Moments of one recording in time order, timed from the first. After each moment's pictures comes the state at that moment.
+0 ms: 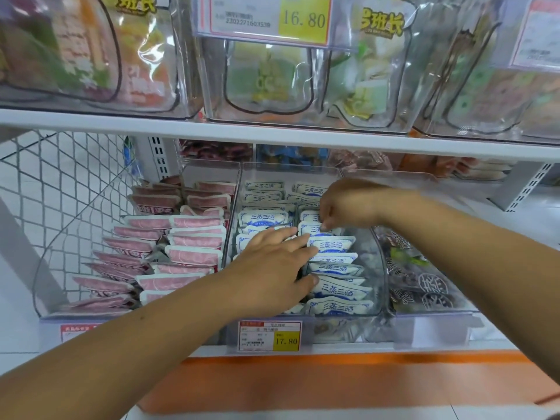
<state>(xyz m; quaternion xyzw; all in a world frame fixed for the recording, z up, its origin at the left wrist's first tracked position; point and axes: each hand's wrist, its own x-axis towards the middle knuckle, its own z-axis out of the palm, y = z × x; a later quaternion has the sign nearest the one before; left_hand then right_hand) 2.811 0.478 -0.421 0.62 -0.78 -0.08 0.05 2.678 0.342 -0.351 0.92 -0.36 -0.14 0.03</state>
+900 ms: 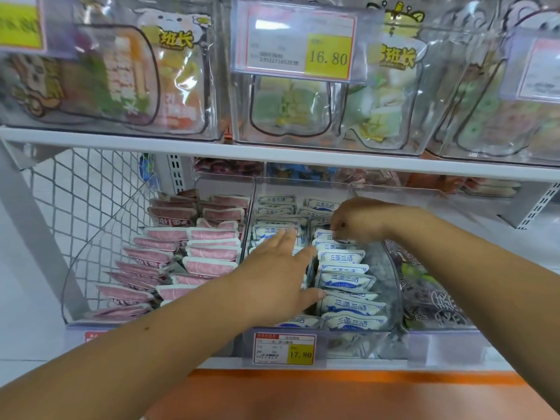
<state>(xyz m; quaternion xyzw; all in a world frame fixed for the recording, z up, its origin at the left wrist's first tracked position) 2.818 0.488 -0.401 0.66 -0.75 -0.09 0.00 2.681 0.328 -0.363 0.90 -0.40 -0.16 -0.01</state>
